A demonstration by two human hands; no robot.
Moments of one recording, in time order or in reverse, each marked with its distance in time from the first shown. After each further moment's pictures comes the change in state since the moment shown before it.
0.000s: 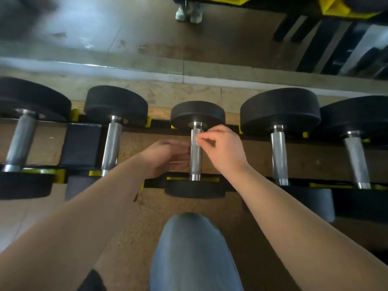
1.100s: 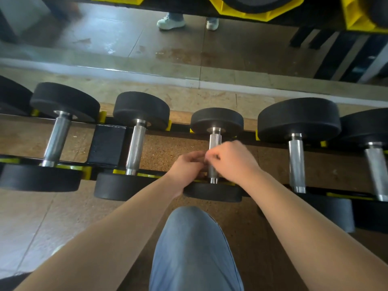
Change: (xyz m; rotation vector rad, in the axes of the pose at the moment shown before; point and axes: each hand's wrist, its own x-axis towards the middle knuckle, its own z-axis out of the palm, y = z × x) left_hand -0.010 -0.033 0.014 0.111 0.120 0.086; right_hand 0.001 -0.020 0.003 -0.320 -0.356 -0.116
